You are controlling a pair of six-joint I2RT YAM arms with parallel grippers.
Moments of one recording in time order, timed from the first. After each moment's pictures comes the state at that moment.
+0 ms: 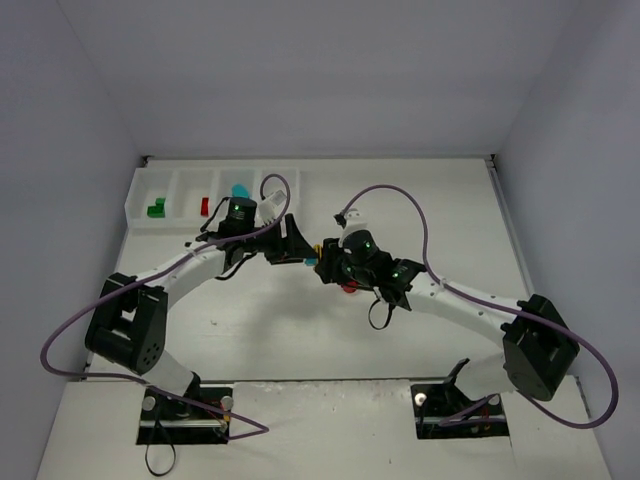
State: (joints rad) left arm -0.40 1.54 0.97 -0.06 0.71 -0.66; right arm 0.82 1.38 0.84 -0.05 0.10 0.52
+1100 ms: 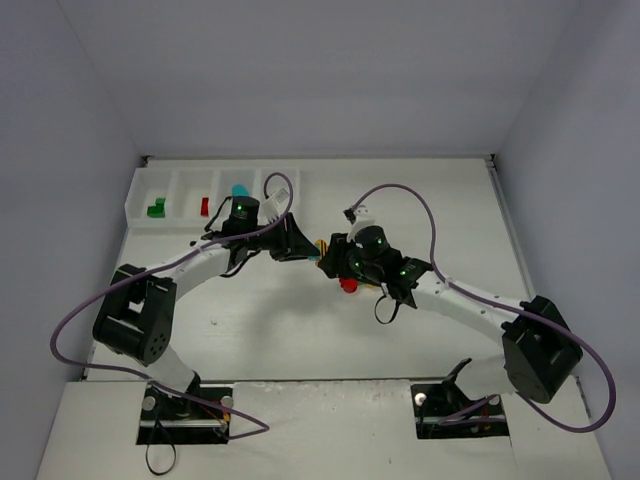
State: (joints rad) left arm -0.40 1.61 0.97 0.06 0.78 -0.74; right arm 0.73 1.37 0.79 0.04 0.00 0.52
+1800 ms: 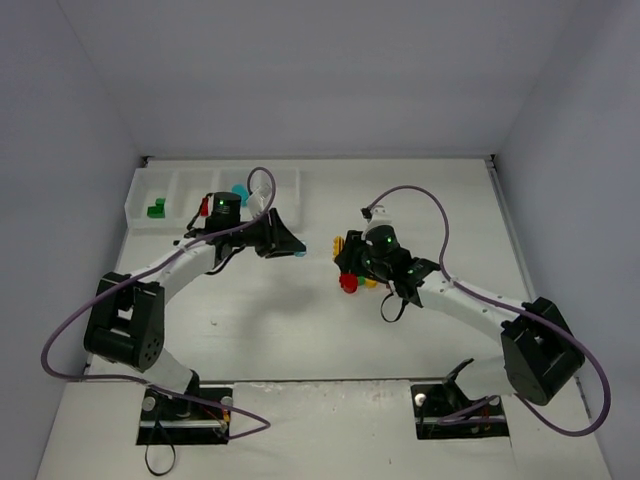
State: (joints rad) left arm -0.30 1.56 0.97 -0.03 0.85 -0.71; right arm 0.66 1.36 0.74 0.04 0.06 0.54
